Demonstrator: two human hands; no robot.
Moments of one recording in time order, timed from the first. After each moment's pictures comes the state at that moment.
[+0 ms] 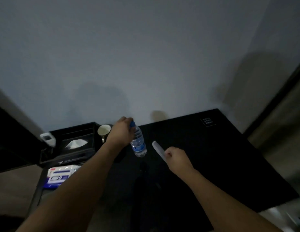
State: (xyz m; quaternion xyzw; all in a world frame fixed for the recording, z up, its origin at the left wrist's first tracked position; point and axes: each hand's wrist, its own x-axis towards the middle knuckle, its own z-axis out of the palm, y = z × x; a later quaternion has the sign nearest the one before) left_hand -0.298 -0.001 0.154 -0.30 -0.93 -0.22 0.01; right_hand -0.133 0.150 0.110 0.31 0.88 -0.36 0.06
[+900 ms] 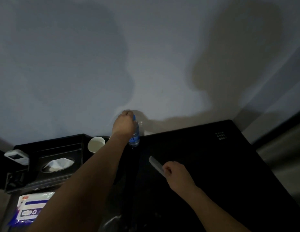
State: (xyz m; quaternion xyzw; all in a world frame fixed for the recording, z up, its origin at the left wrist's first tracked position) left_hand -0.495 0.070 0.083 -0.24 -0.95 -0.19 -0.06; right_hand -0.258 0.177 0.053 0.28 0.90 -0.32 0.12
